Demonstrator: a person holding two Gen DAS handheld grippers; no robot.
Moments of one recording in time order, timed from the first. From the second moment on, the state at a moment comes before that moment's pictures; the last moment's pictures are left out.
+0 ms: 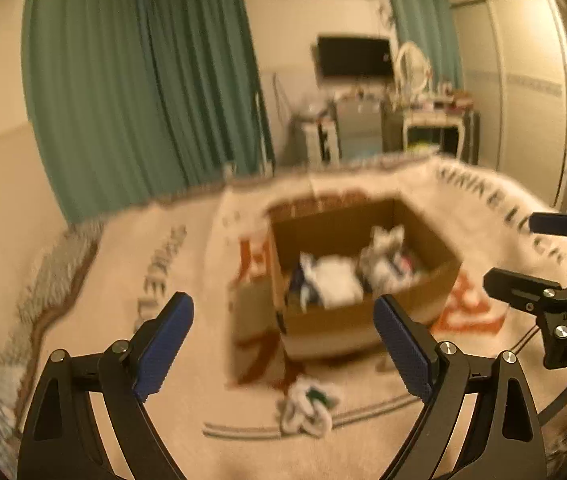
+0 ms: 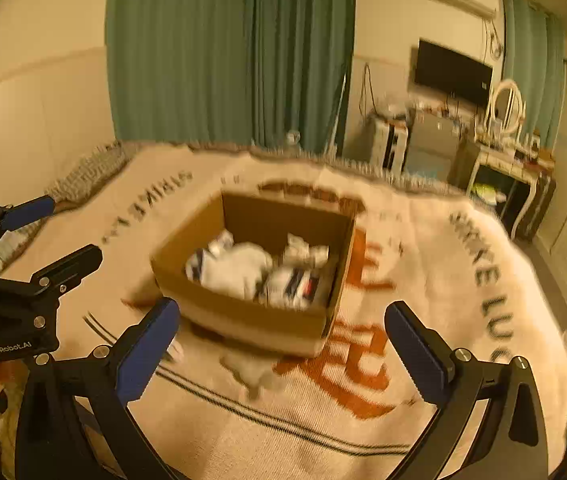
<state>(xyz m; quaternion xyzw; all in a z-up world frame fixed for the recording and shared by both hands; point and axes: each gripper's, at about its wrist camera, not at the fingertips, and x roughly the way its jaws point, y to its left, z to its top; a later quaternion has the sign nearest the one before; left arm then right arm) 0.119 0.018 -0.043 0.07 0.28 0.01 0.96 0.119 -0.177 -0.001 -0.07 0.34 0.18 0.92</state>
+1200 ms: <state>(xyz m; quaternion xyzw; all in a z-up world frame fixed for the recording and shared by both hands) 0.145 0.005 -0.175 0.00 0.44 -0.05 0.90 0.142 -0.168 -0.156 -0.03 0.47 0.22 0.86</state>
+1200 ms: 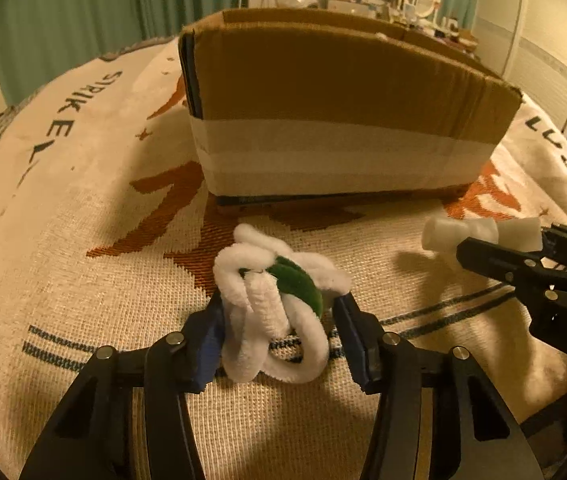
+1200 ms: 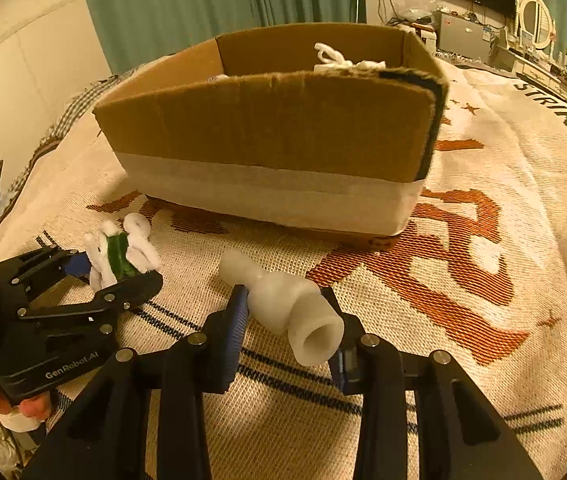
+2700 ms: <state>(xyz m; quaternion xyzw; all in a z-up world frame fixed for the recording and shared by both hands) 0.172 -0.013 -0.003 0.04 0.28 -0.05 0.96 0.152 -0.176 0.057 -0.04 0.27 0.21 0.94</state>
